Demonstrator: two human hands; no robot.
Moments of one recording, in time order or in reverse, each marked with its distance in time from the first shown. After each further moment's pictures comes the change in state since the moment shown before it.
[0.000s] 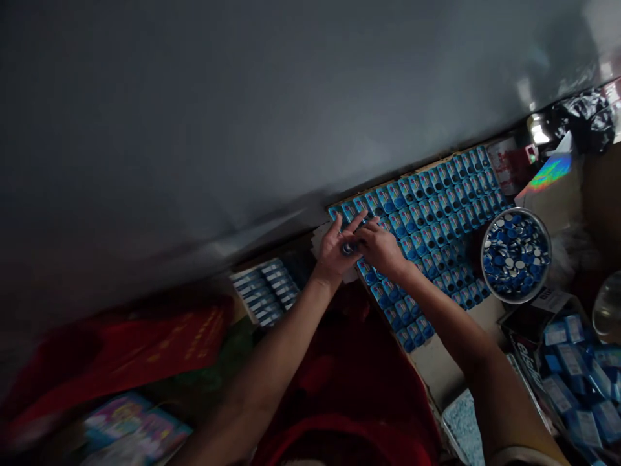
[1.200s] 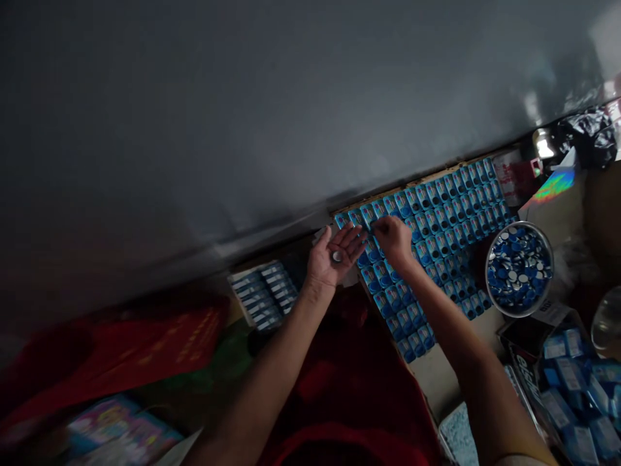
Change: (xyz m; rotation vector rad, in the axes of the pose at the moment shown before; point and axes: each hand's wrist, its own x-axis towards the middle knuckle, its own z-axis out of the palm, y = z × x) left_hand -0.008 0.010 -0.024 -0.141 0.187 0.144; right_hand 0.038 0.028 0.009 0.078 0.201 0.293
